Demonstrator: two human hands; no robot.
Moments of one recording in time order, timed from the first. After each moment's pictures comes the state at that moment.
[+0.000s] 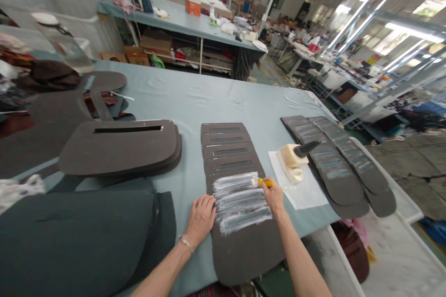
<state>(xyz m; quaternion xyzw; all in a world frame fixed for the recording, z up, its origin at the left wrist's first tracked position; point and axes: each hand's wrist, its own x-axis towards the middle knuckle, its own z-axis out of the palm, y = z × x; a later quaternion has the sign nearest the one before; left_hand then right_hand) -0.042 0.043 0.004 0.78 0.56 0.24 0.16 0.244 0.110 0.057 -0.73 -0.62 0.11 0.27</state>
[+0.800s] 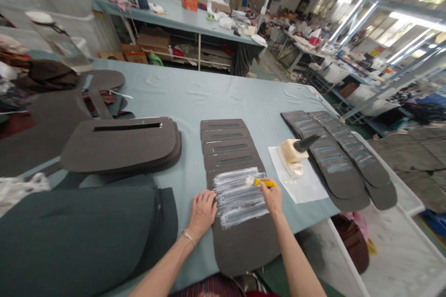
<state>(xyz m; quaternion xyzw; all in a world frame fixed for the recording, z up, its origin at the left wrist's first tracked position) -0.036 0.040 0.008 0.76 0.58 0.24 0.16 0.225 0.083 0.048 -0.74 -0.53 0.20 0.36</state>
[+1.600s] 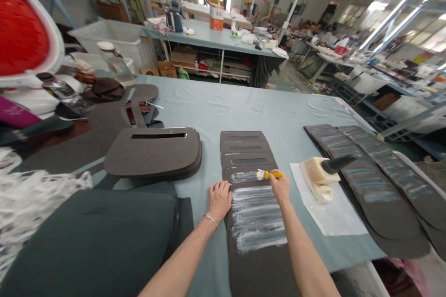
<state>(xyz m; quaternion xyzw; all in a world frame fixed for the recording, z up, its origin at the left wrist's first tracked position) -0.045 0.127 0.008 0.73 0.63 0.25 0.12 0.194 0.205 0.043 -0.75 -0.53 0.18 0.34</state>
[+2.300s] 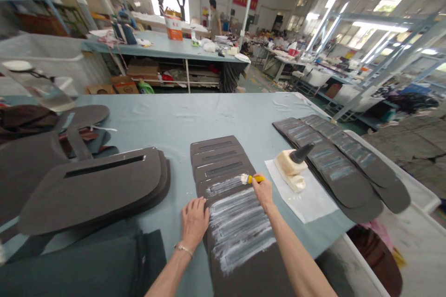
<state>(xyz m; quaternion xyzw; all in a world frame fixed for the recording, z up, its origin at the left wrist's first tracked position) -0.037 0.130 0.001 0.75 0.62 0.22 0.07 0.233 0.195 0.039 -0.74 -0.56 0.11 0.35</state>
